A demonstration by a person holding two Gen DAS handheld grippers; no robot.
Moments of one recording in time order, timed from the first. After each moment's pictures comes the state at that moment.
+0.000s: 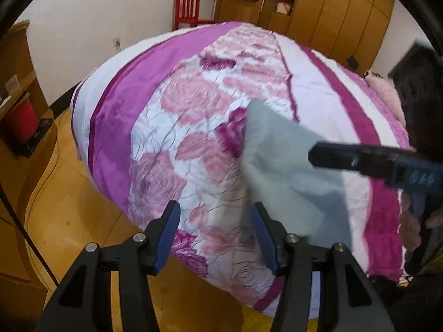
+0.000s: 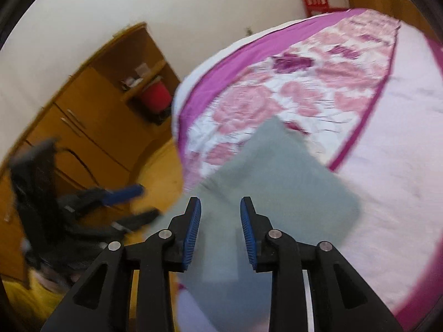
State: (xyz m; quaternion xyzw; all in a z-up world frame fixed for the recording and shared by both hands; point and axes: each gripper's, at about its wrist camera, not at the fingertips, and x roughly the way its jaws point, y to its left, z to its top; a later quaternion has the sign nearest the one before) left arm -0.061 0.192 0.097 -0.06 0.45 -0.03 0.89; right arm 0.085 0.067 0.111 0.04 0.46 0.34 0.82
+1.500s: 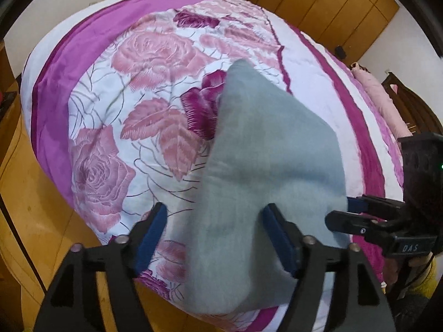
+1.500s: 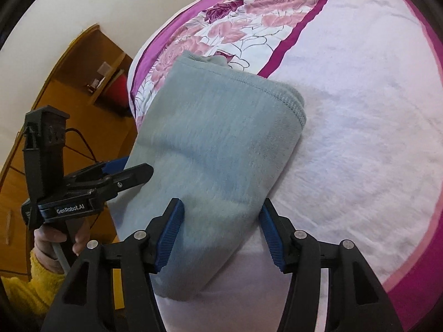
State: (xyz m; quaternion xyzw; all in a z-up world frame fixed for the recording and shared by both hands) left arm -0.001 0.185 0.030 -0.12 0.52 -0.09 0.84; right arm 0.084 0.016 0.032 0.12 0.55 0.28 0.77
